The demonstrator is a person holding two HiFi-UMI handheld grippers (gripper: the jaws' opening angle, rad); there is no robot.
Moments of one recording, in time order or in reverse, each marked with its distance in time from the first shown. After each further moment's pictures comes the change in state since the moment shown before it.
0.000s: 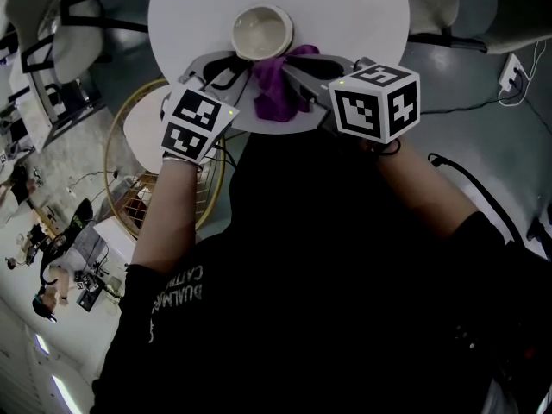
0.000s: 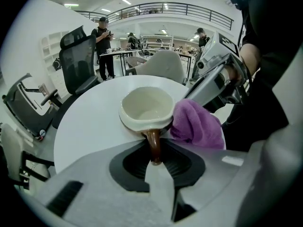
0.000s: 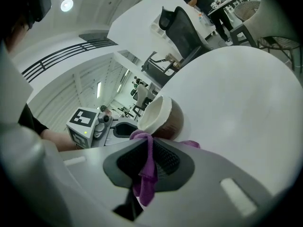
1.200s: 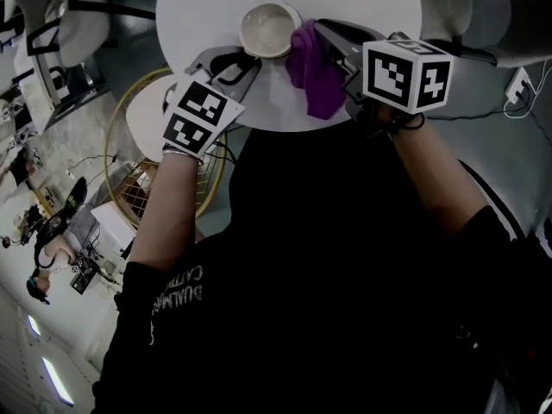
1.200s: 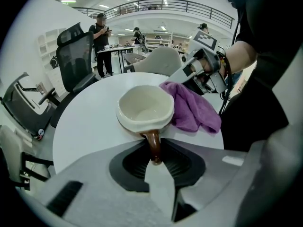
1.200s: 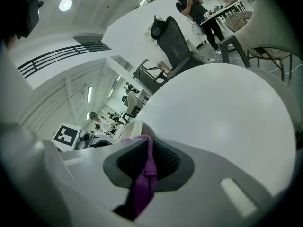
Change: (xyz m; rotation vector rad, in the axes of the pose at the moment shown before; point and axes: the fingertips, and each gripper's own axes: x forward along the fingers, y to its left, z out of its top) left arm 0.001 -0.003 0.001 0.001 0.044 -0.020; right arm -0.015 -0.051 0.056 0.021 -0.087 -0.106
